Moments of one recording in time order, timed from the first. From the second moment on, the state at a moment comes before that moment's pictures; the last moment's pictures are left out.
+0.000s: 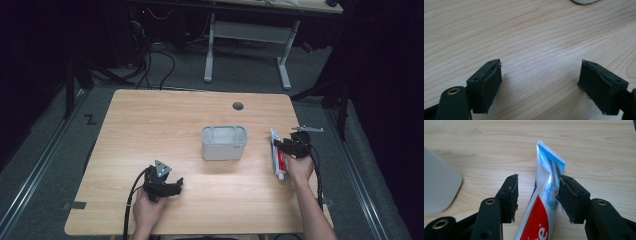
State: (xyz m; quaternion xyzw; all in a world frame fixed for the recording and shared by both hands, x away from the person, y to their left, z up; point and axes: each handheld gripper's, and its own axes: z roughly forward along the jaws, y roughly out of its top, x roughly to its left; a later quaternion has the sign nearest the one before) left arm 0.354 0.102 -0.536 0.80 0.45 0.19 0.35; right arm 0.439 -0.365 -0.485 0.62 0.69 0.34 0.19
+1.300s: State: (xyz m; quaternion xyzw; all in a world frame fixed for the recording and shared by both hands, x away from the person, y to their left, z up) left arm 0.354 0.102 -0.536 0.80 0.45 0.19 0.35; right arm 0.474 -0.340 -0.504 0.61 0.75 0.20 0.16
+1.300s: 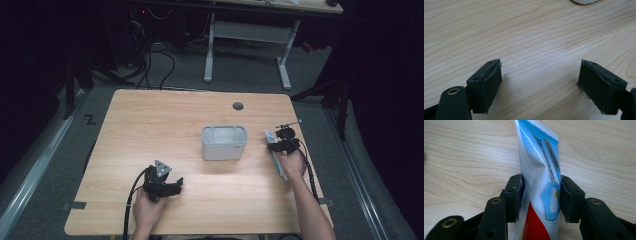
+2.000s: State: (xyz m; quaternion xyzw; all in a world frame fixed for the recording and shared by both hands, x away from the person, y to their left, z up) left arm 0.354 0.102 -0.536 0.80 0.45 0.19 0.35; right arm 0.469 -0.342 -0.497 0.58 0.77 0.24 0.12
